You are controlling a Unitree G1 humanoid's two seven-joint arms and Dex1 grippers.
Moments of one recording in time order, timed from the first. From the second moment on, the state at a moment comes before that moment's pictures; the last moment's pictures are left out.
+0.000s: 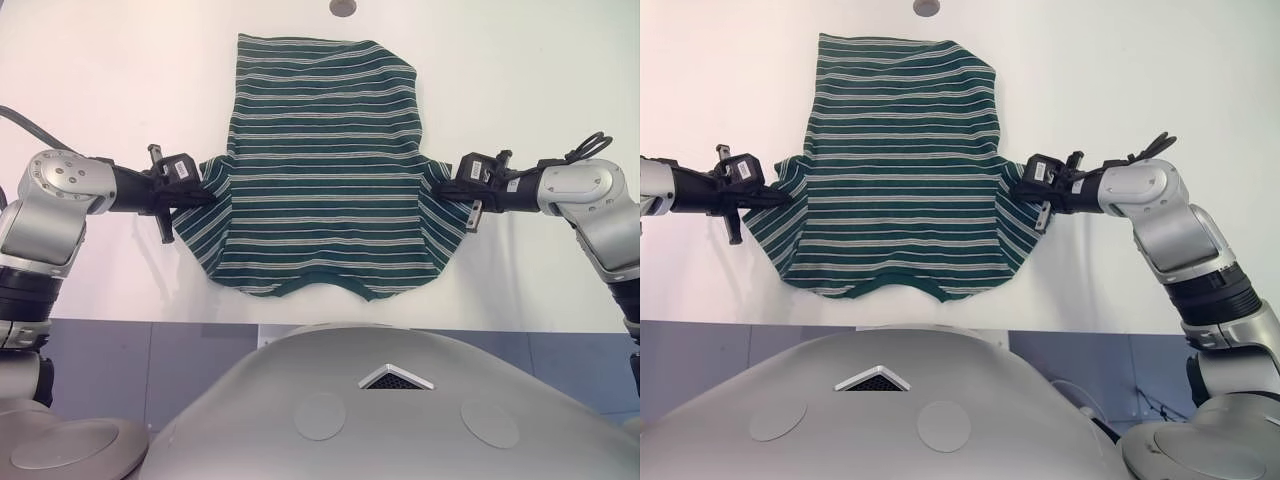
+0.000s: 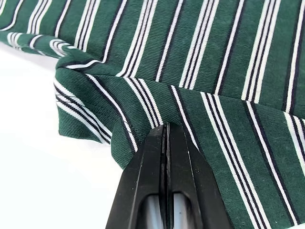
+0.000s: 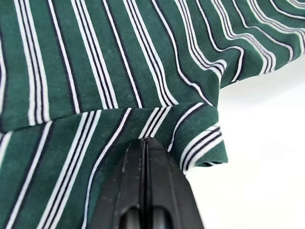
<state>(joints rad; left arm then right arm) -0.05 1.01 -0.20 -0.07 -0.15 0.40 -1.13 -0.09 -0.89 0.33 -0.21 0.20 0.48 0.93</state>
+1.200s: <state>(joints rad) 0.07 0.97 0.08 -0.10 -0.60 0.83 -1.31 -0.19 -0.61 0.05 -0.08 0.27 0.64 0.65</state>
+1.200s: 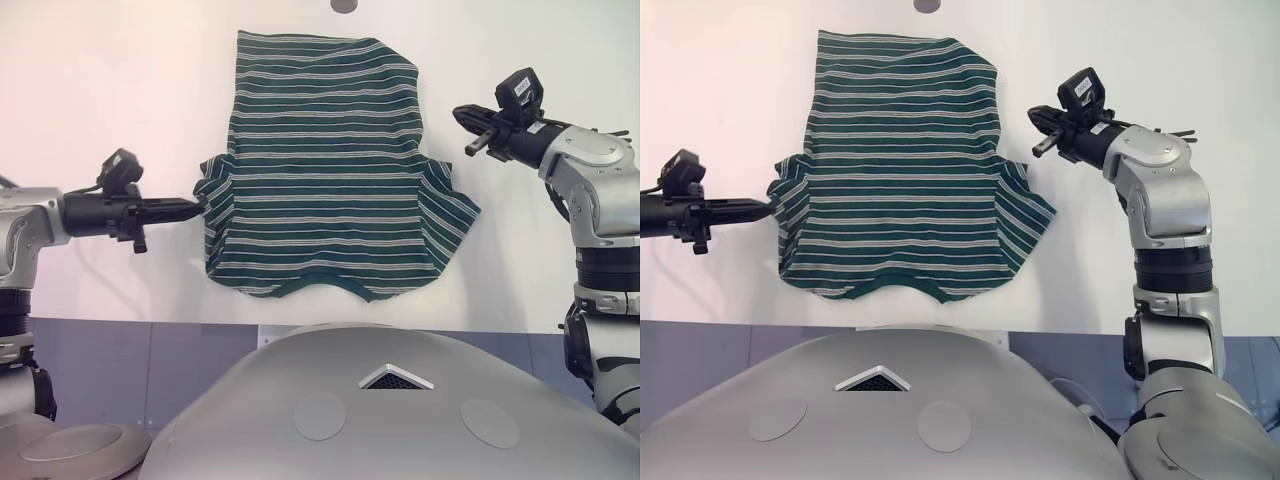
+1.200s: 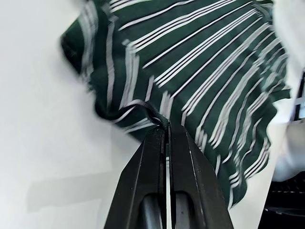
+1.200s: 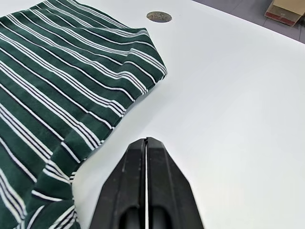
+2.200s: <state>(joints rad) -0.02 0.80 0.06 -0.39 -0.63 0.78 -1.00 0.29 -0.78 -0.14 -0.29 0.55 0.83 0.88</state>
